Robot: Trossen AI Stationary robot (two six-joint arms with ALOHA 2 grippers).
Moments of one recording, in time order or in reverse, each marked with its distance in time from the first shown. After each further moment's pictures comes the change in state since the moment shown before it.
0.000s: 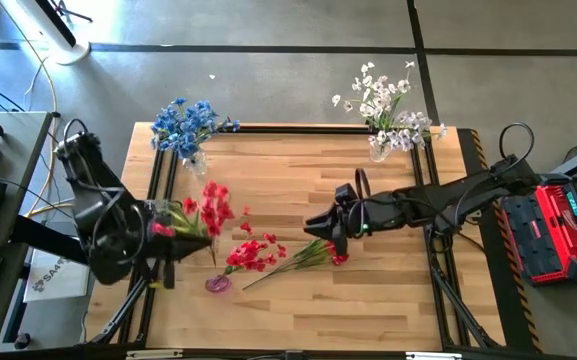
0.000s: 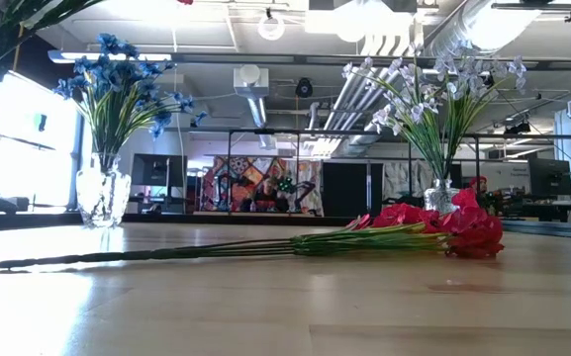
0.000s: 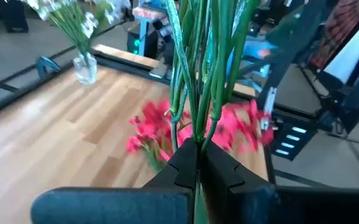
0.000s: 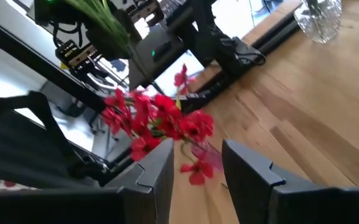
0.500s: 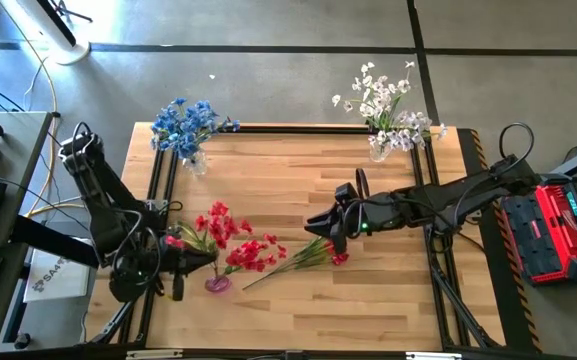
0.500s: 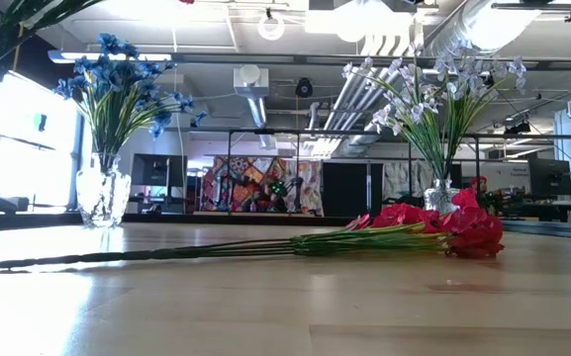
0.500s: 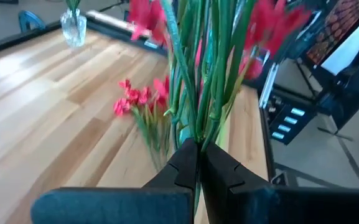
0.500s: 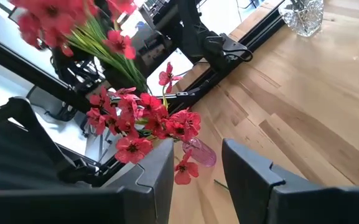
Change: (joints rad) left arm -0.066 0.033 -0.258 0.190 -0.007 -0.175; right arm 0.002 0.000 0.000 -0.048 0.027 0.039
